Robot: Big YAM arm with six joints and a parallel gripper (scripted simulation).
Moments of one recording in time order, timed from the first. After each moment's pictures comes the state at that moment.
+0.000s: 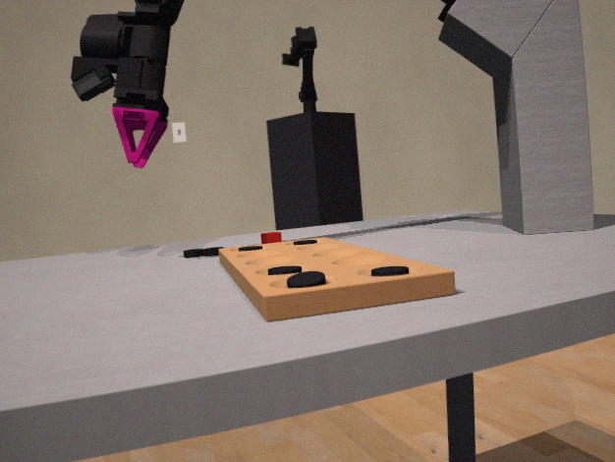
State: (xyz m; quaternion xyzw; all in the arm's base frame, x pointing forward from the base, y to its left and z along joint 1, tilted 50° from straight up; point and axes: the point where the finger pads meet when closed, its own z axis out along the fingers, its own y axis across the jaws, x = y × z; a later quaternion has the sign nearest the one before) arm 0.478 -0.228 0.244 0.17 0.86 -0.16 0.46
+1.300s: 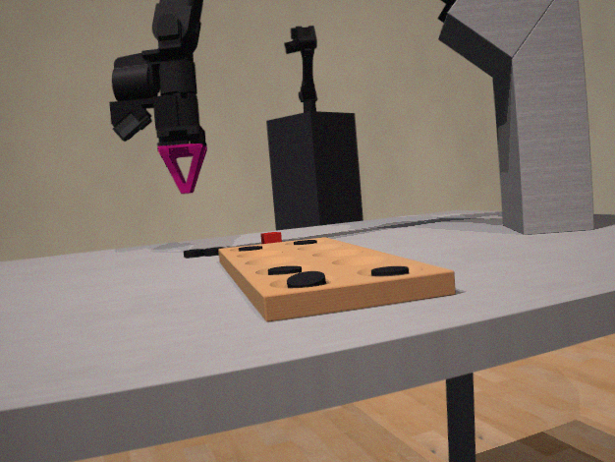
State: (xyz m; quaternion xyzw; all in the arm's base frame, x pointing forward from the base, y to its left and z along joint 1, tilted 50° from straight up) arm 0.435 -0.287 0.177 0.21 0.88 -0.19 0.38
